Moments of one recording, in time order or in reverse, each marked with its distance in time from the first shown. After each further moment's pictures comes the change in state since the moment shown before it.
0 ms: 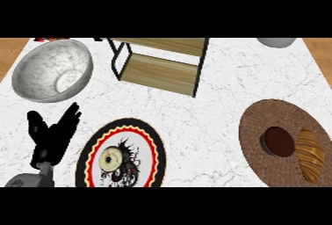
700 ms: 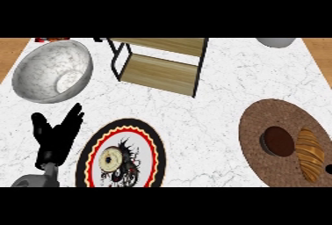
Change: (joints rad) left arm 0.008 -0.047 0.018 -0.008 -0.048 -0.005 -0.008; right arm -0.260 0.054 0.268 0.039 0.243 0.021 0.345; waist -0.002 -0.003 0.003
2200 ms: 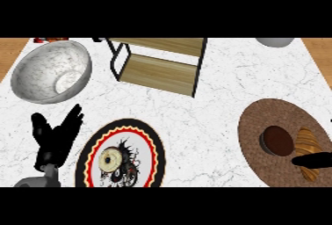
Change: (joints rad) left arm 0.019 -0.074 0.083 -0.043 -0.095 -0.052 0.061; right arm -0.136 0.332 0.032 0.289 0.506 0.008 -0.051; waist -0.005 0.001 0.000
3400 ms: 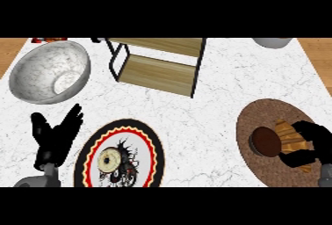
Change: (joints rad) left arm -0.006 -0.028 0.042 0.001 -0.036 -0.038 0.006; right arm -0.061 0.091 0.016 0.144 0.087 0.022 -0.332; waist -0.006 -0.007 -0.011
